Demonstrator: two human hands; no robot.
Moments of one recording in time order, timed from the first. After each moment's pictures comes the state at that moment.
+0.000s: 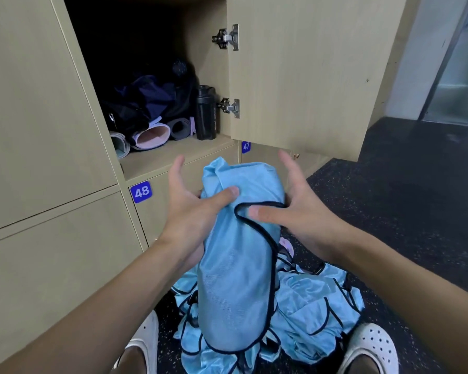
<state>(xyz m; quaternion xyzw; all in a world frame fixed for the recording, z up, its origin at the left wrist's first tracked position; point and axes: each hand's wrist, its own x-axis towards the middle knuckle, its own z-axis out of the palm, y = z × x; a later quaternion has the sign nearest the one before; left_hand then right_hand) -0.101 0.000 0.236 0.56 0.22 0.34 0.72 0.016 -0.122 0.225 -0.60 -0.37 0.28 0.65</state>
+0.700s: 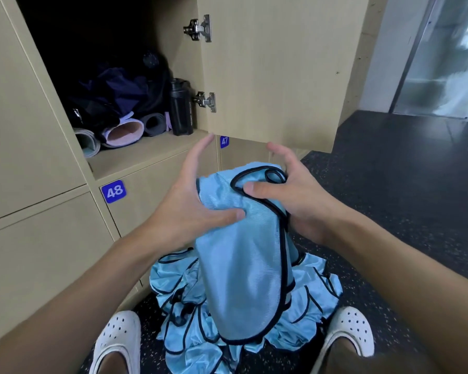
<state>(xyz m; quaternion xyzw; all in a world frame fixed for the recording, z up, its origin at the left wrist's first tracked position) -0.095 0.003 0.237 0.81 0.02 0.24 0.53 0.029 -0.141 0.240 -0.60 -0.31 0.26 0.69</state>
